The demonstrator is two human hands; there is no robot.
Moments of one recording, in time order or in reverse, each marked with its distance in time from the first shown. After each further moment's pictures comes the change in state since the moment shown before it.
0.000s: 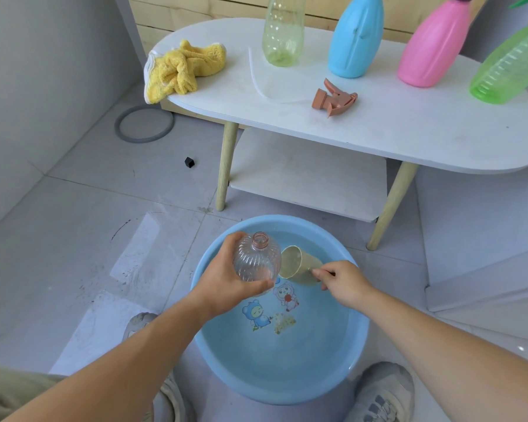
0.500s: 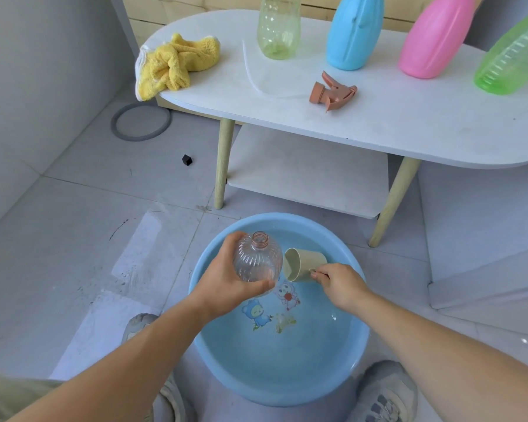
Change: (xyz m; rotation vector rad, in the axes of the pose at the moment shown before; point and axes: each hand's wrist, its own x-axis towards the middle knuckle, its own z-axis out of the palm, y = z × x) left_hand 0.002 0.004 0.004 0.046 -0.001 -0.002; right_hand 0.007 0.005 0.009 -0.321 -0.007 -0.079
